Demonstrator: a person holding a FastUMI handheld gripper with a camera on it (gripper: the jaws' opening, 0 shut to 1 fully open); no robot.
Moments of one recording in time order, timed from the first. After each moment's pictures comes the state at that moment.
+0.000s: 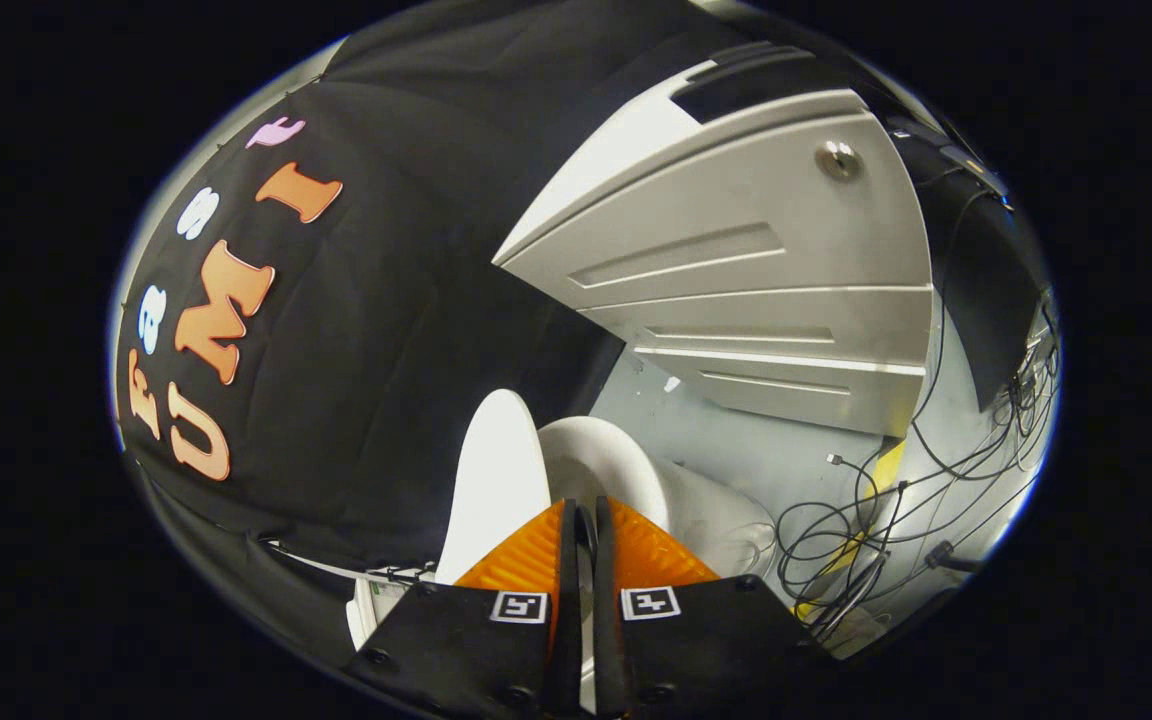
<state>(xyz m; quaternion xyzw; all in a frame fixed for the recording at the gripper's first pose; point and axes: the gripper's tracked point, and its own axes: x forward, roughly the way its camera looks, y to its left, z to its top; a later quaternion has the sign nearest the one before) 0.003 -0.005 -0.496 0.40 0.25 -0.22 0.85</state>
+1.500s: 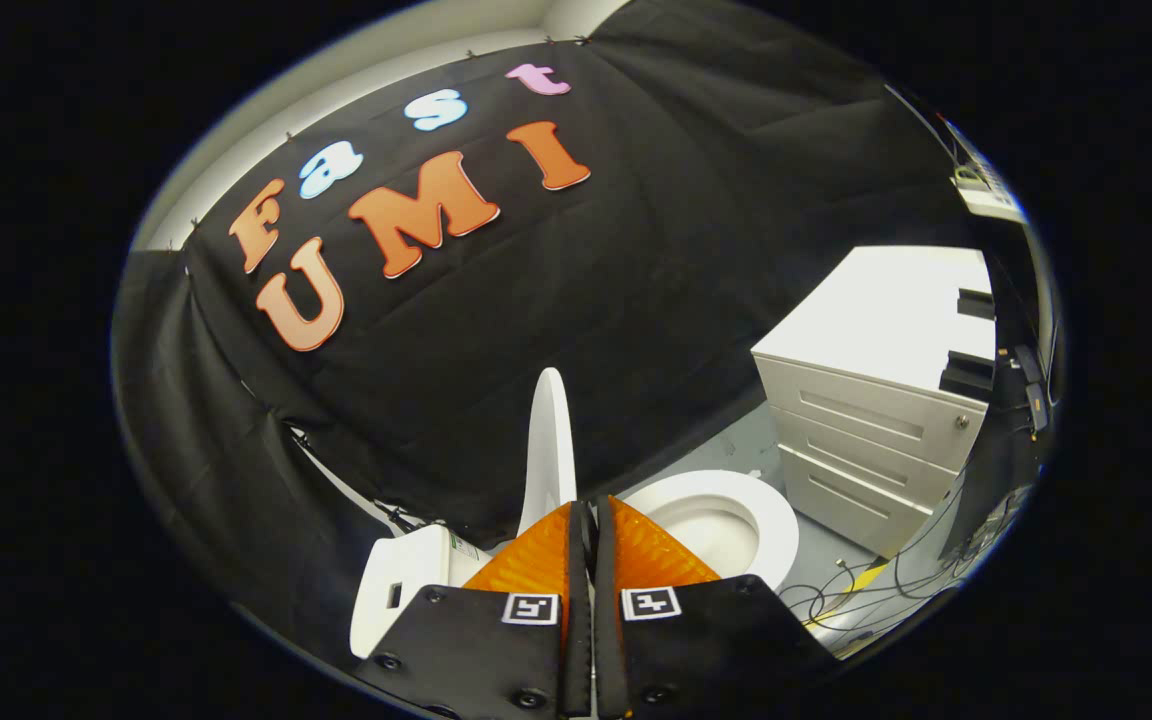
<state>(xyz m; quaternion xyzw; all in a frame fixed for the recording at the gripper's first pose) 0.034 0.216 -0.303 0.16 0.20 -0.10 0.96</state>
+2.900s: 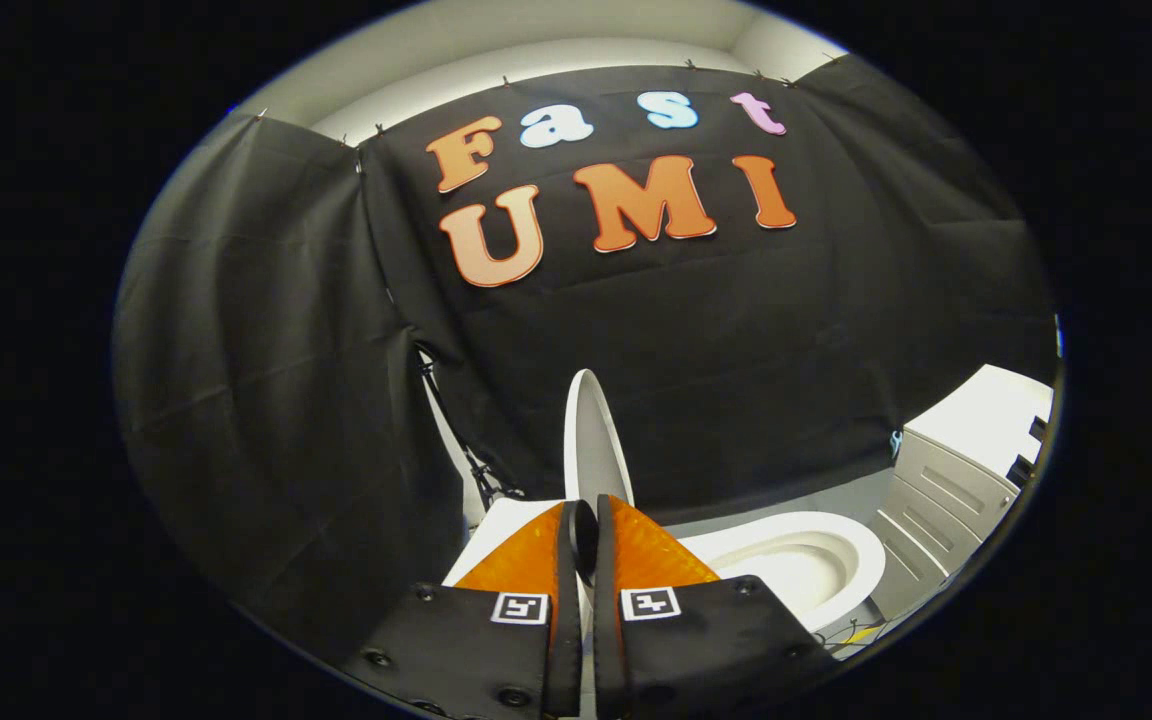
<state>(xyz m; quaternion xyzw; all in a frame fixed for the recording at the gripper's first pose) 0.010 0.492 -0.274 0.04 0.17 0.08 0.98</state>
